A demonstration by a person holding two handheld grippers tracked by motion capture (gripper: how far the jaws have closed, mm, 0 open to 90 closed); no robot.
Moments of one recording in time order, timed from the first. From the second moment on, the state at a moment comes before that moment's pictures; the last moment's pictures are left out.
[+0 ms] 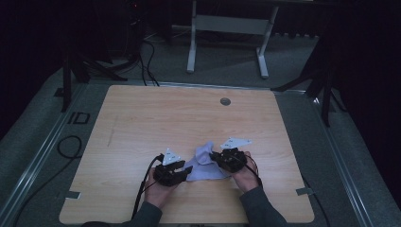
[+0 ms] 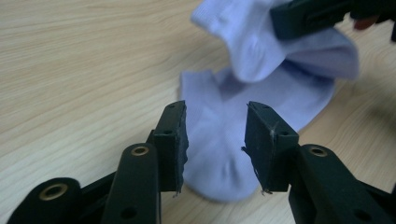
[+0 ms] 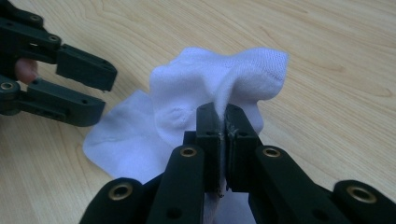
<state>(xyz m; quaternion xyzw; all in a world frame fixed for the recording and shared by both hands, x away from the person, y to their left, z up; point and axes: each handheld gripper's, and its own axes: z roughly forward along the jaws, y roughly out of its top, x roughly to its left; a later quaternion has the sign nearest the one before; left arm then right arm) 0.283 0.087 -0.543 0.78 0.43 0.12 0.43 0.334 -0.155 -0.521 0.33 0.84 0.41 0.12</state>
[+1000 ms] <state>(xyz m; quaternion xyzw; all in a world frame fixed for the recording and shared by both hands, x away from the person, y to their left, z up) 0.308 0.065 -0.535 0.79 0.42 0.11 0.43 0.327 -0.180 -0.500 0.33 0.82 0.46 0.11</state>
